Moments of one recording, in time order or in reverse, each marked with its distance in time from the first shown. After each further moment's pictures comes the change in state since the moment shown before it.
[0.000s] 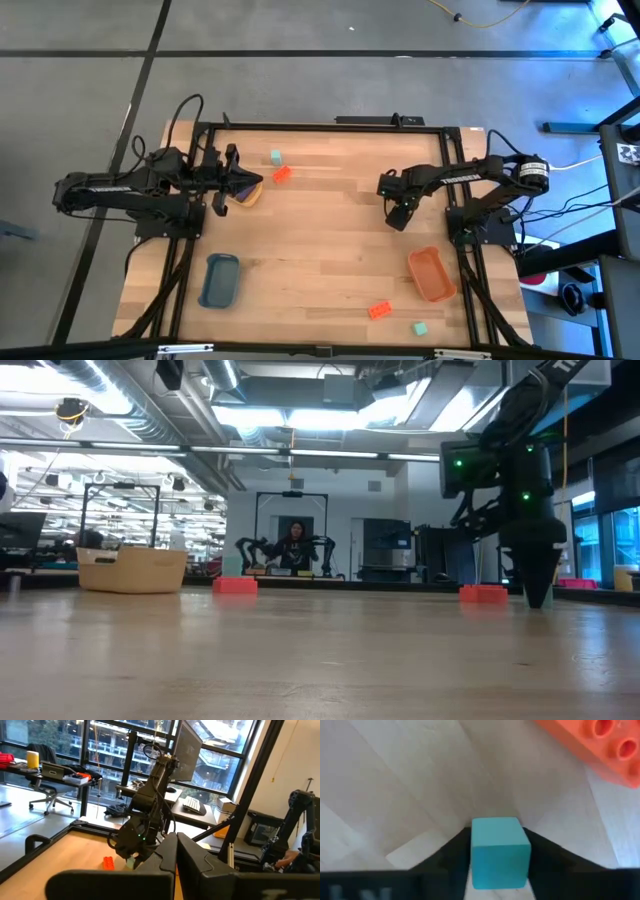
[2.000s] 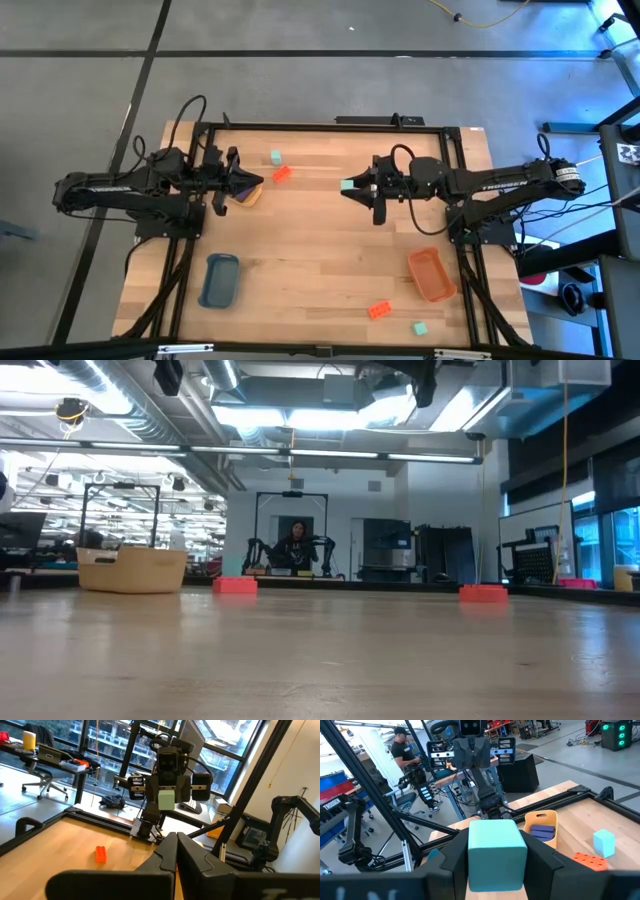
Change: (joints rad) left arm 0.000 0.000 0.000 -0.027 0.004 -0.098; right arm 0.271 -0.328 0.153 1.053 0.013 0.054
